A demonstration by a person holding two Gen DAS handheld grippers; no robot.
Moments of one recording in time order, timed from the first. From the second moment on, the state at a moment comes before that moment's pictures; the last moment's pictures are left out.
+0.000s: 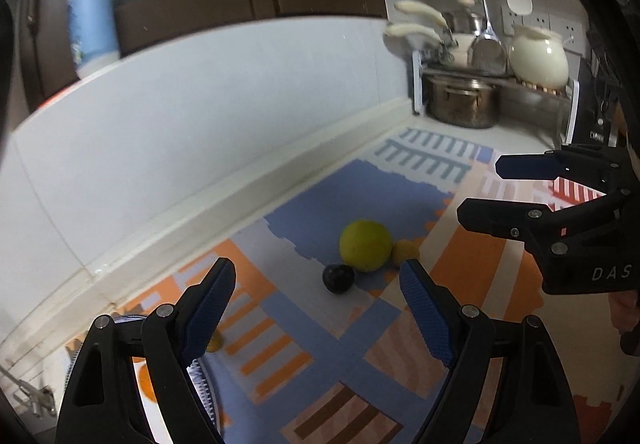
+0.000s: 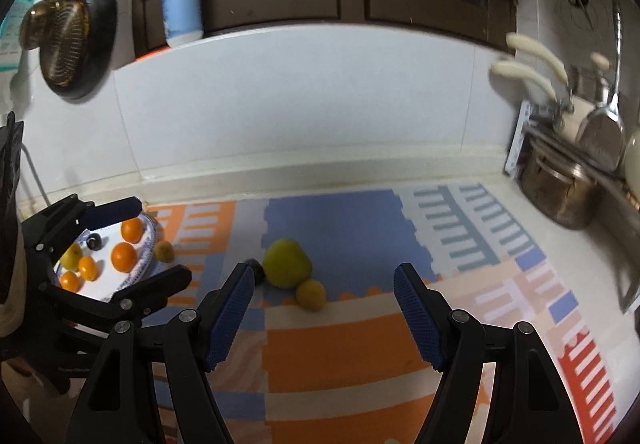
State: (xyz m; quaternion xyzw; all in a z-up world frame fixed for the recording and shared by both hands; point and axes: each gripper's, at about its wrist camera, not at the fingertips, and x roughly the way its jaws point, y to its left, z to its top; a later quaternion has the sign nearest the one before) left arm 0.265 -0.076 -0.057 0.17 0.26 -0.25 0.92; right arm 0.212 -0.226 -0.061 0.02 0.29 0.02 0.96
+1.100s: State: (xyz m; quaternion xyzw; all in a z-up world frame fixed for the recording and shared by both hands) left arm 0.335 -0.103 -0.117 0.17 0.38 -0.31 0.86; right arm 0.278 -0.230 -0.137 0.08 0.39 0.07 0.91
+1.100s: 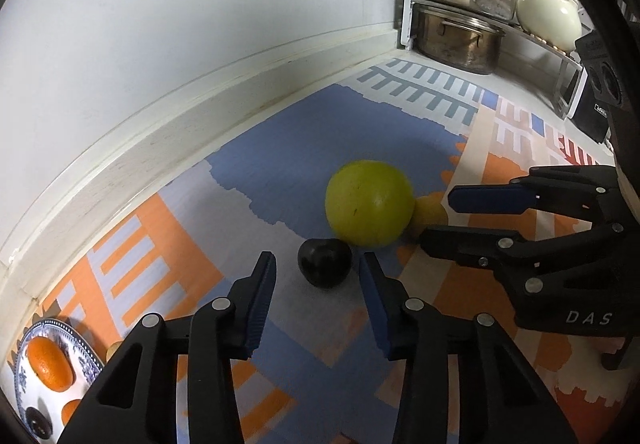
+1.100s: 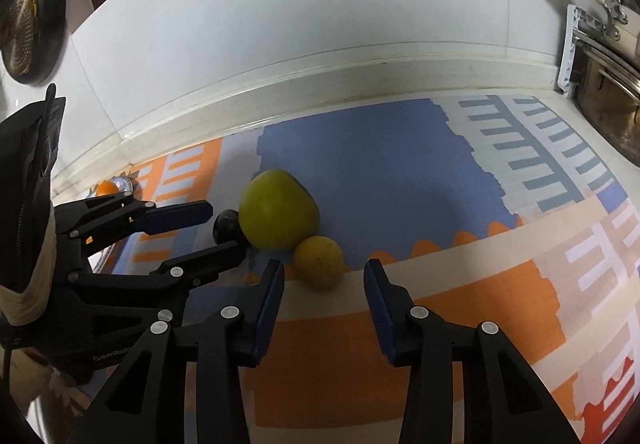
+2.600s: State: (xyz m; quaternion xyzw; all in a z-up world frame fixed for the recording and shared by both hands) left arm 0.266 -0.049 -0.053 0.08 0.34 -0.23 0.91; right arm 0.239 -0.193 -0.085 0.06 0.35 0.14 0.92
